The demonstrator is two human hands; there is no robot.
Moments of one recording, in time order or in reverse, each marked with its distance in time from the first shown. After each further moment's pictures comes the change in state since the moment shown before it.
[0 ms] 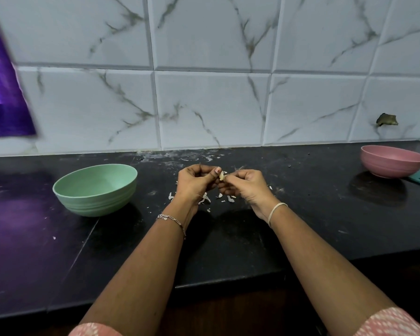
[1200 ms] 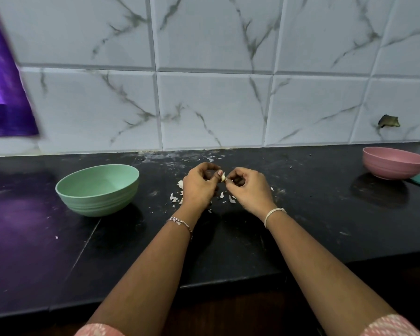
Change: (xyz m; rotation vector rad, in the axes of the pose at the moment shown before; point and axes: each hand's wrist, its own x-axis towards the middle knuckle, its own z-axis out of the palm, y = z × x) left_hand 0.002 -0.010 0.002 0.424 0.063 0.171; right_hand 0.005 0.010 -0.005 -0.677 0.154 -0.310
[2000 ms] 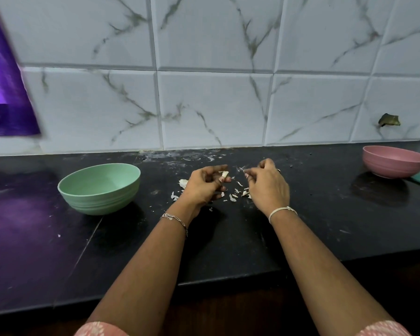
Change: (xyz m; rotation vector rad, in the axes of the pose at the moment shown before) left_hand -0.005 0.005 -0.005 -0.234 -0.295 -0.155; right_hand 0.001 0.009 -0.021 -0.513 0.117 0.048
